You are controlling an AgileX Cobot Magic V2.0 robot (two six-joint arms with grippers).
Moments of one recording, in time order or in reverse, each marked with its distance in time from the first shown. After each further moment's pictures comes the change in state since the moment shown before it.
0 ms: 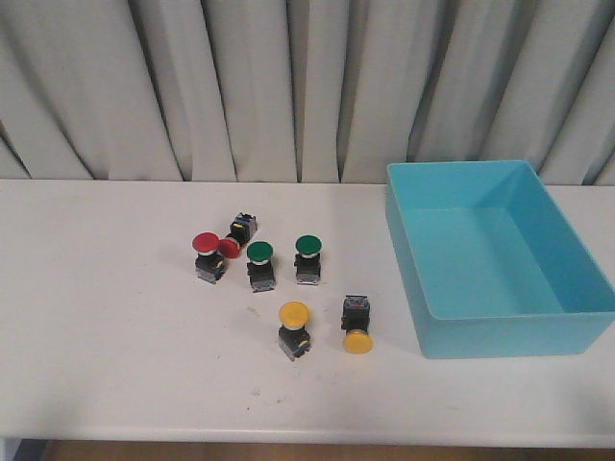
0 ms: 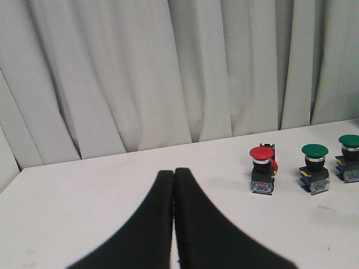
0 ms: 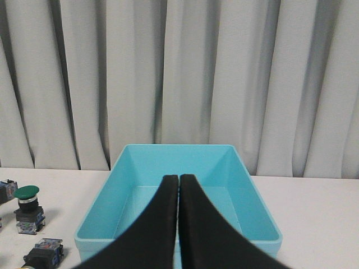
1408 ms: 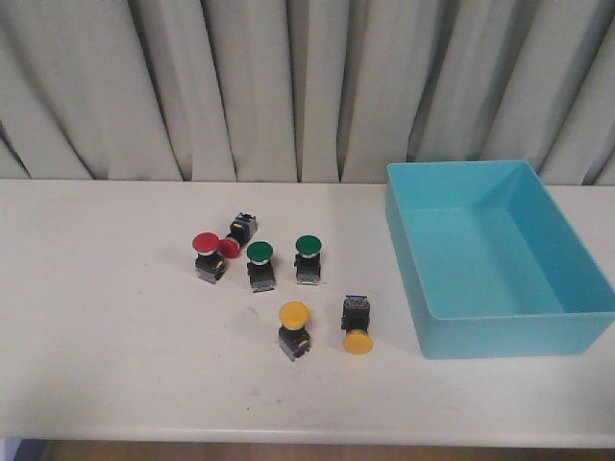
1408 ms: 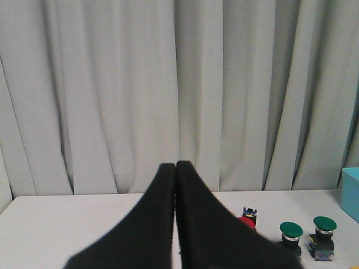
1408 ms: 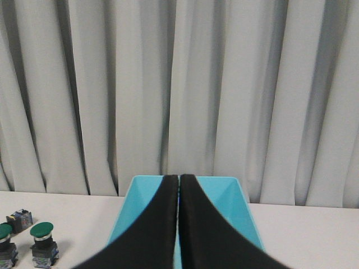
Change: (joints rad) left arm 0.000 0.141 -0.397 -0.003 0.185 -0.125; right arm 0.000 0.178 -0.356 0.030 0.193 -0.026
